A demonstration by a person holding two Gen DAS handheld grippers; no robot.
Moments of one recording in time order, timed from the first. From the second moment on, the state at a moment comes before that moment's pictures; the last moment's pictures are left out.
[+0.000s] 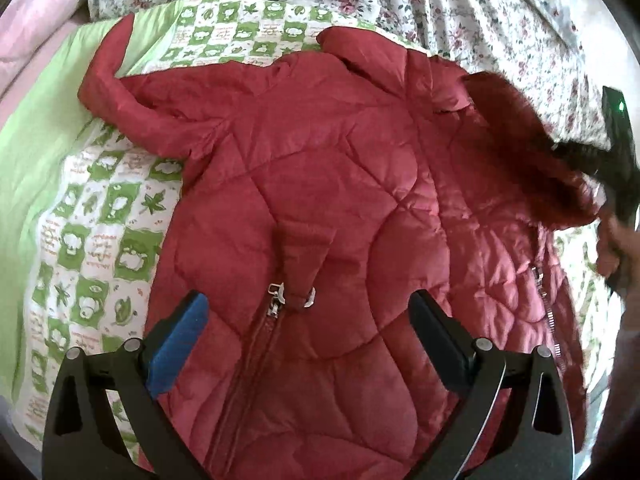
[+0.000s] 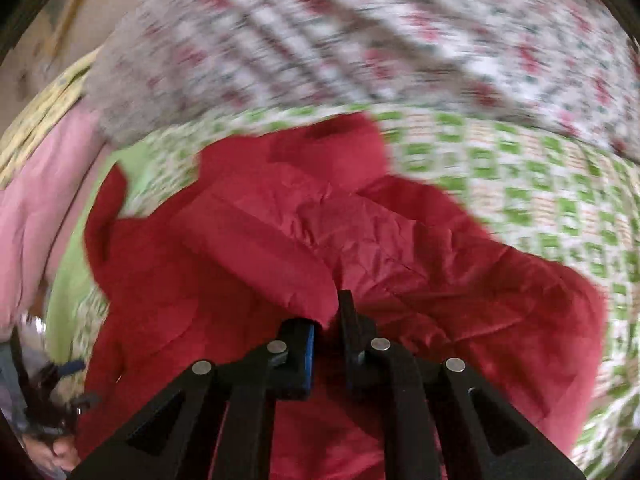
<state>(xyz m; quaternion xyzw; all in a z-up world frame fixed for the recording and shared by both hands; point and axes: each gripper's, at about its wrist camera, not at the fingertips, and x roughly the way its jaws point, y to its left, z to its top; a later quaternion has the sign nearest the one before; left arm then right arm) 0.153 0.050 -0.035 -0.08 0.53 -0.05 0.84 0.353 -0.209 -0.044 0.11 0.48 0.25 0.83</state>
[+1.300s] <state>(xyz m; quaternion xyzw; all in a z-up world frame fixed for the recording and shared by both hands) 0.281 0.078 -0.041 -0.15 0.52 -0.17 0.83 0.267 -0.085 -0.049 0.10 0.45 0.35 0.81</state>
